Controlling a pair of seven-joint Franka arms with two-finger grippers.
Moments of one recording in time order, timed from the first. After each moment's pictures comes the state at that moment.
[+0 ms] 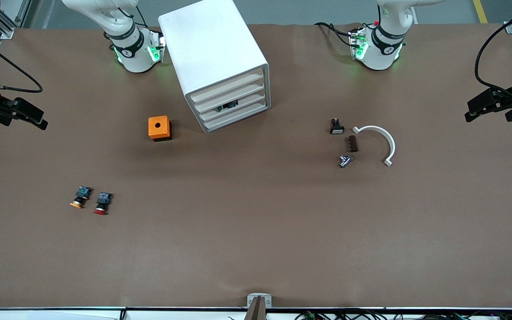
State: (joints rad) left arm 0.08 -0.02 -0.09 -1.58 -0.01 1.57 0.00; right arm 0.03 -0.06 -0.07 -1.68 0.02 1.66 0.10
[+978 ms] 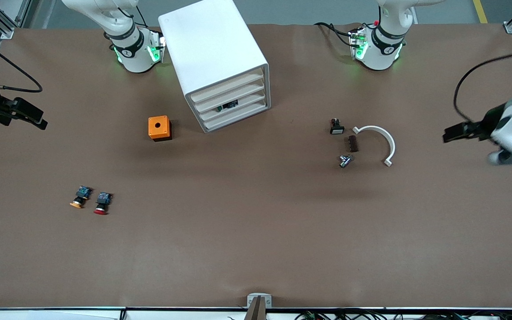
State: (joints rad) left arm 0.06 0.19 -0.10 -1.59 -0.01 1.57 -0.09; right arm 0.03 -0.06 -0.07 -1.68 0.02 1.66 0.10
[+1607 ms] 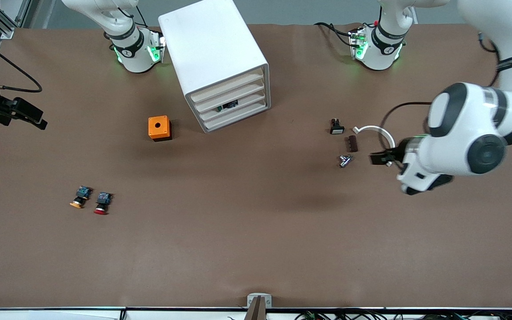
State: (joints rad) left arm -0.15 0.41 -0.14 -1.51 -0.18 1.54 -0.70; right arm 0.03 -0.06 -0.07 -1.68 0.02 1.66 0.10
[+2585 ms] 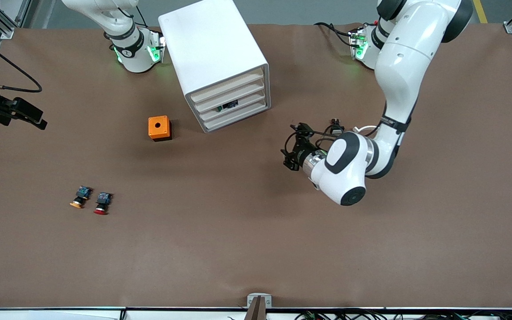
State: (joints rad) left arm -0.37 0.83 -0.14 -1.34 -0.73 1.51 -1.76; right arm 0.03 -0.06 -0.07 -1.68 0.02 1.66 0.10
